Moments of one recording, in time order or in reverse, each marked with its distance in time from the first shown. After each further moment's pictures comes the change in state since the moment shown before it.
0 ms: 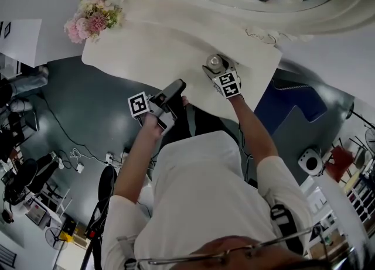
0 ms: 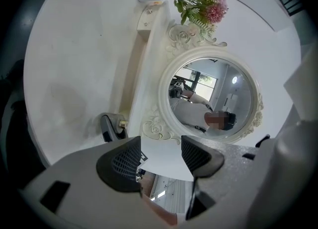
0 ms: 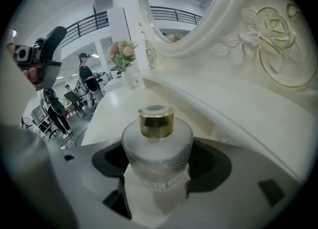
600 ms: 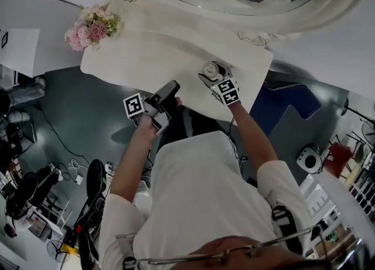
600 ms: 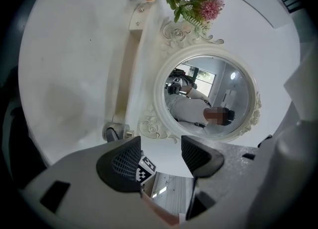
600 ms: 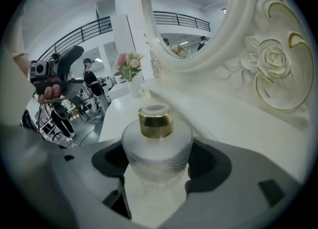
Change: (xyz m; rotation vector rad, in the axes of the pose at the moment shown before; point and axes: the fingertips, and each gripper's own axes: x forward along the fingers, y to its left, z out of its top) left arm -0.002 -0.016 0.012 0.029 0.045 -0.007; right arm -0.039 0.016 0.033 -0.003 -0.042 0.031
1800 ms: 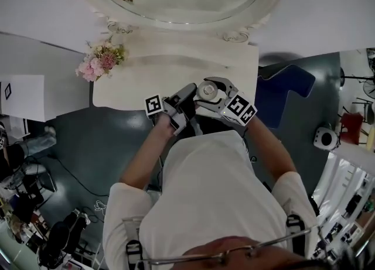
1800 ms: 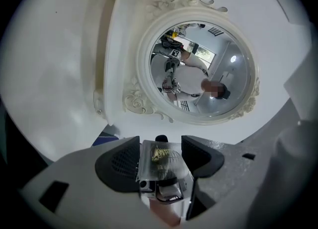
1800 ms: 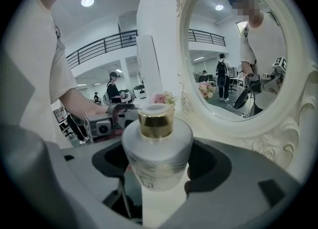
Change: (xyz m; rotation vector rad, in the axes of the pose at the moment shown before) left arm 0.030 -0.059 -0.042 -0.030 0.326 -0.066; right arm -0.128 0.138 0.157 -0.126 -0.154 0.142
